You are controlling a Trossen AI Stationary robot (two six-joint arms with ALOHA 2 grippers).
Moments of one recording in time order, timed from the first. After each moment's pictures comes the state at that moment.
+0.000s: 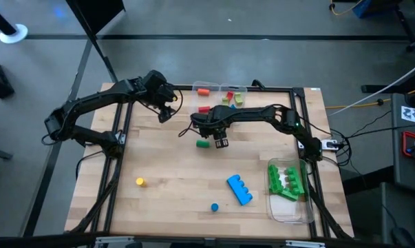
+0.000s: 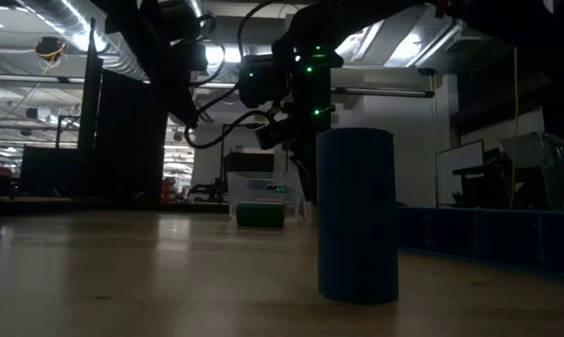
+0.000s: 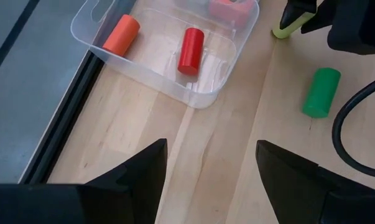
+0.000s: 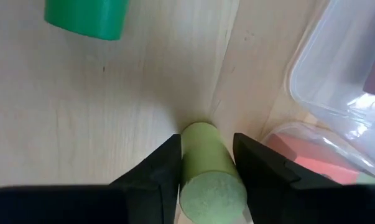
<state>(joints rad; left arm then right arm) 0.62 1.26 1.03 -0.72 0.10 0.27 -0.16 2.25 1.87 -1.14 0.19 -0.38</state>
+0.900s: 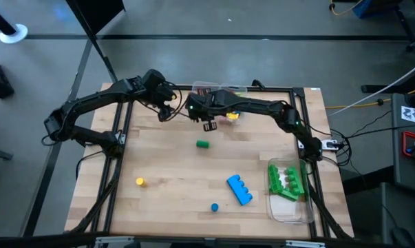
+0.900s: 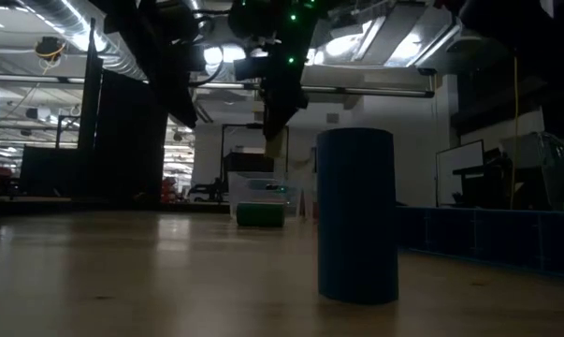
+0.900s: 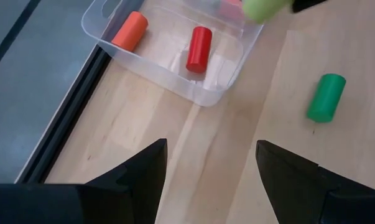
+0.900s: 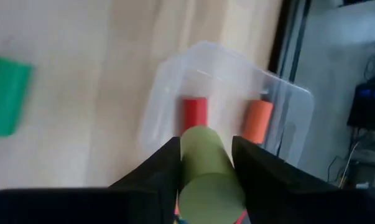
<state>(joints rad) 0.64 1.25 1.03 -0.72 0.10 0.24 -0.19 2.25 2.22 -1.12 0.36 -0.50</state>
